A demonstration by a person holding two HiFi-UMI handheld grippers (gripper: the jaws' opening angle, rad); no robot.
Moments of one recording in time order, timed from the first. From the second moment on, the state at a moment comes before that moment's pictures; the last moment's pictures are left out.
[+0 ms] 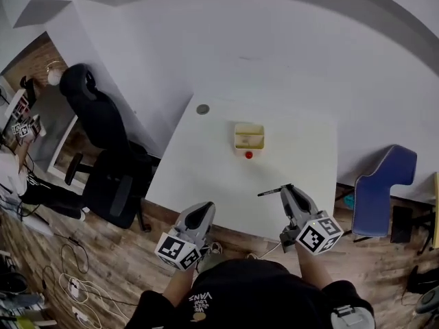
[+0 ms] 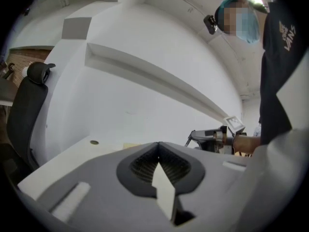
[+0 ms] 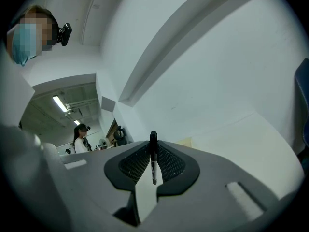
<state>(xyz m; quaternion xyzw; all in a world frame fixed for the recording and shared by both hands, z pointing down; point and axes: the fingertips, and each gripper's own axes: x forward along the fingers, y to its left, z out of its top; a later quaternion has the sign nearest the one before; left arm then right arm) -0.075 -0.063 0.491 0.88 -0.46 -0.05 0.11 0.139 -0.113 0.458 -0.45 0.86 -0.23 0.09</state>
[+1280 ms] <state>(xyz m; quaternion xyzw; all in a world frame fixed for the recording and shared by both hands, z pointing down) -0.100 -0.158 0.497 0.95 -0.29 -0.02 0.13 0.115 -0.173 0.438 -0.59 0.77 -0.18 0.13</state>
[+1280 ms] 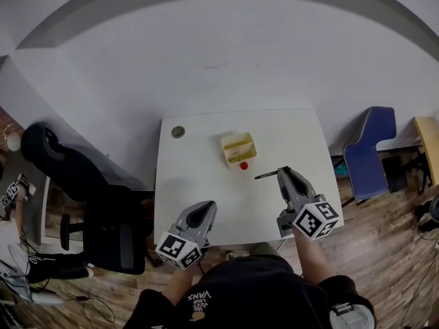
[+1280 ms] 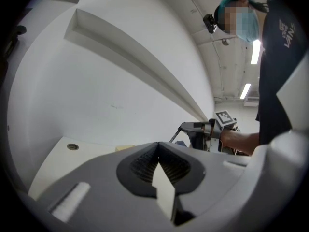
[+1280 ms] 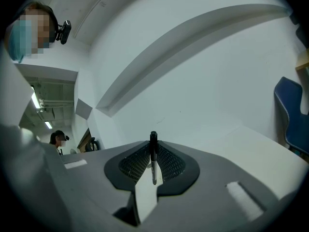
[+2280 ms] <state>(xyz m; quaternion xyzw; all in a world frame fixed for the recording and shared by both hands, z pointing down) -0.126 -0.169 0.508 0.89 -0.43 -0.03 0.15 0.102 -0.296 0.482 -0.53 0.82 -0.20 0.05</state>
